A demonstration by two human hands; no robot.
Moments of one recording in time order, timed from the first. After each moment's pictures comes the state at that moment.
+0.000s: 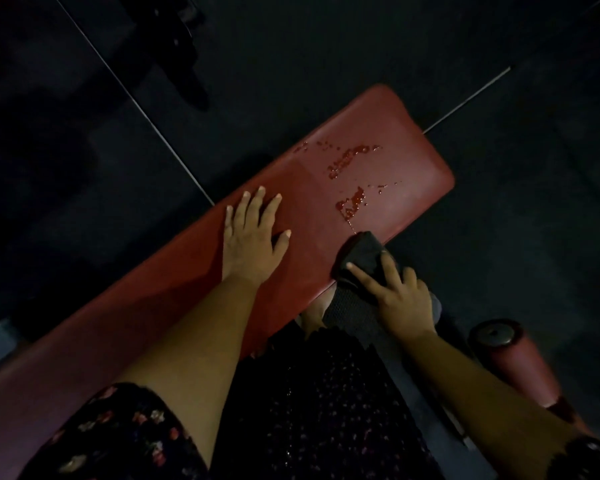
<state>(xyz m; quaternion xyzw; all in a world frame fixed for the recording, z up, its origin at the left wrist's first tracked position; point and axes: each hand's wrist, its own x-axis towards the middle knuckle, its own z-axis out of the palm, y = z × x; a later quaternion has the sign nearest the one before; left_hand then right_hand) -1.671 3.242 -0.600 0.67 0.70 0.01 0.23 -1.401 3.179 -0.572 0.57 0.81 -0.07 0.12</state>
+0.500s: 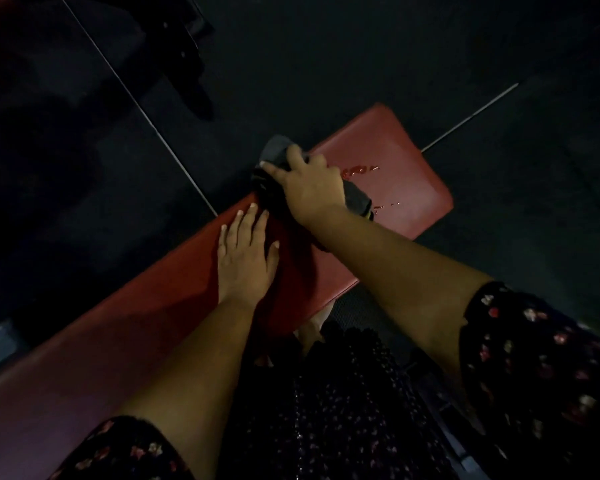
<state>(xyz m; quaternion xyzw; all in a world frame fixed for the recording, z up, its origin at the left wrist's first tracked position) -1.660 3.241 -0.601 0.63 0.75 0.02 0.21 -1.550 3.379 -0.552 0.51 0.83 -0.11 0.19</state>
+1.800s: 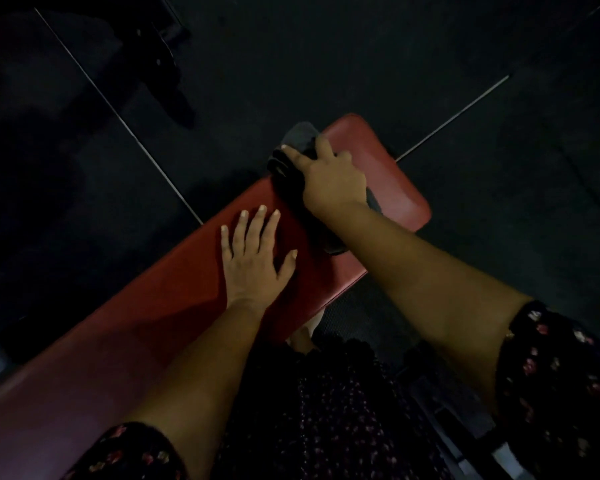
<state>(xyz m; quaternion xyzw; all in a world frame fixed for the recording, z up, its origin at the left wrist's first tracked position) -1.608 3.269 -0.618 0.68 0.72 0.06 0.11 -1.481 3.418 -0.554 0.59 0.77 -0.18 0.15</state>
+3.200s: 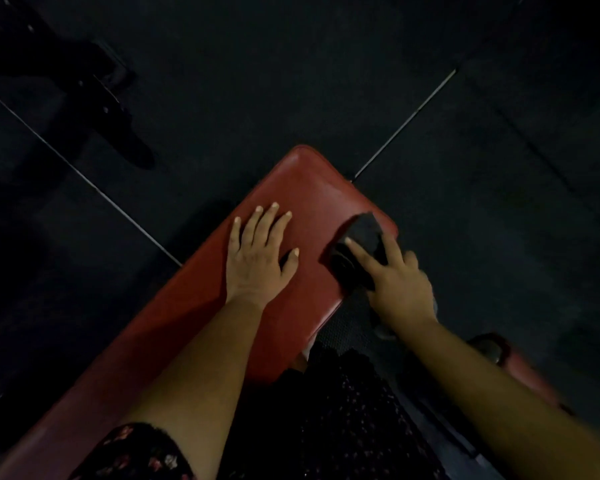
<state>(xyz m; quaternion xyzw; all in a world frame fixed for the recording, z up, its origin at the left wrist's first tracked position) -1.570 3.354 -0.620 0.77 0.62 0.04 0.14 -1.342 3.308 -0.558 0.68 0.71 -0.16 0.13</state>
